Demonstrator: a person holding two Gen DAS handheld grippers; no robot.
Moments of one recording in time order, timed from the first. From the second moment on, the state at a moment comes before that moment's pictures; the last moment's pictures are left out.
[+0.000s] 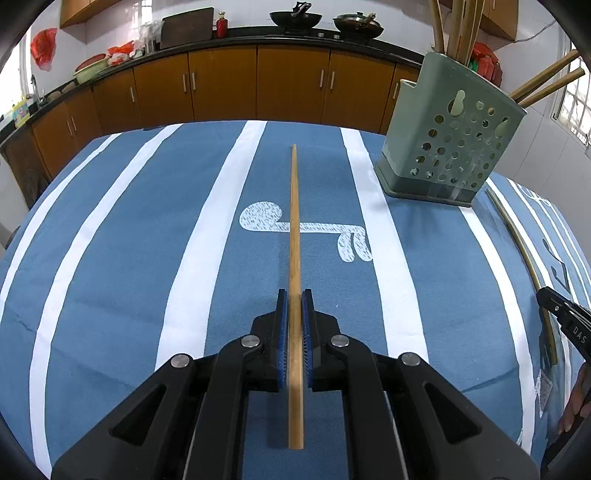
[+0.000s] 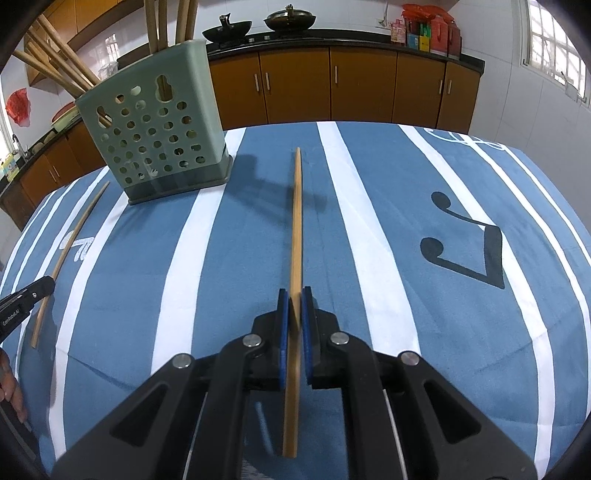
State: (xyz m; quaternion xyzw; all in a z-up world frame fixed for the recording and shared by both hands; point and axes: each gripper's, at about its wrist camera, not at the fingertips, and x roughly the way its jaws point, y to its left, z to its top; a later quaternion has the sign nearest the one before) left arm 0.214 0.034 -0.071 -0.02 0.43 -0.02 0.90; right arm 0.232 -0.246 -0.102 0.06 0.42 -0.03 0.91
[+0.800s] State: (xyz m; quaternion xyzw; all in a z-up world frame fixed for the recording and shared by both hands) left arm 0.211 0.035 -0.072 -0.02 0.43 -0.02 0.90; right arm 0.230 -0.246 -0.102 0.06 0.42 -0.03 0.91
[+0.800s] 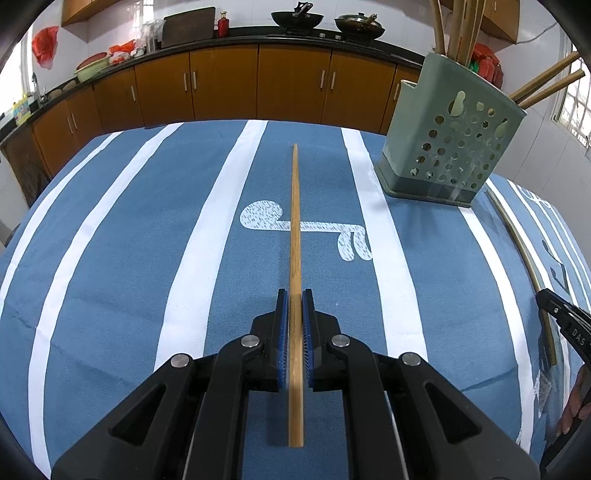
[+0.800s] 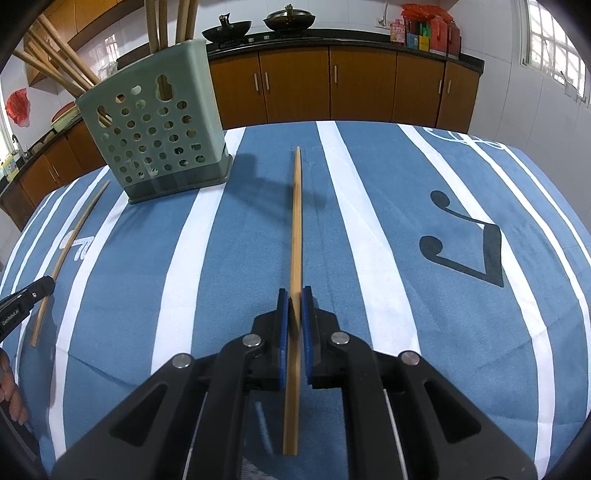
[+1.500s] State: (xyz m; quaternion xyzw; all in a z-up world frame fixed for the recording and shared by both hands) left arm 0.209 0.033 -0.072 -0.01 0.43 -0.02 0.90; right arm 0.229 -0.246 -0.103 0.06 0.42 -0.03 0.91
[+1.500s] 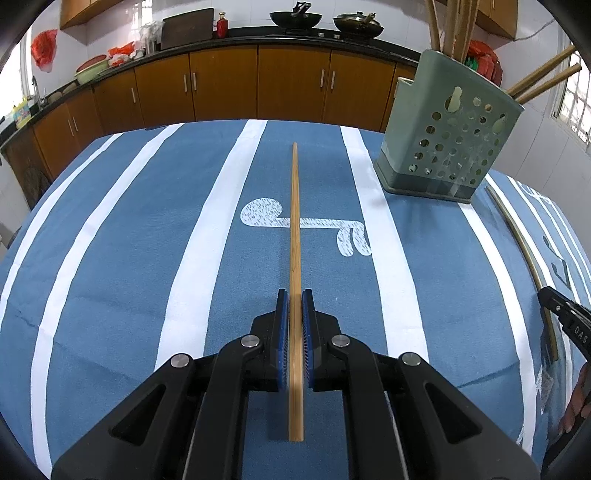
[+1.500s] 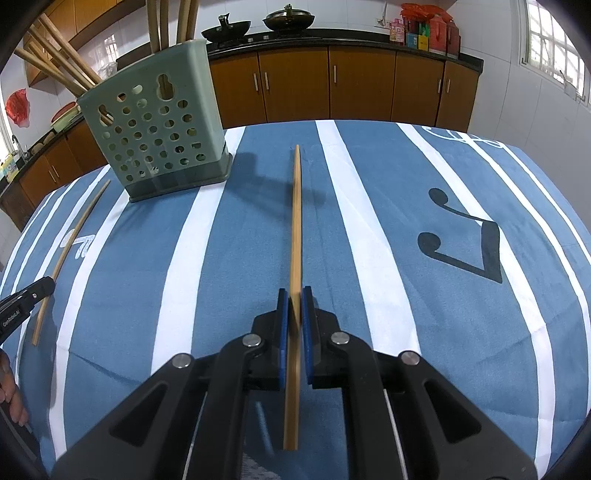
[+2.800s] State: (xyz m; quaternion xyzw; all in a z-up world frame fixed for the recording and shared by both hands) left arm 0.173 0.046 0.065 -0.05 0.28 -0.08 0.96; right arm 0.182 -0.262 0.031 0.07 0.23 -0.01 0.97
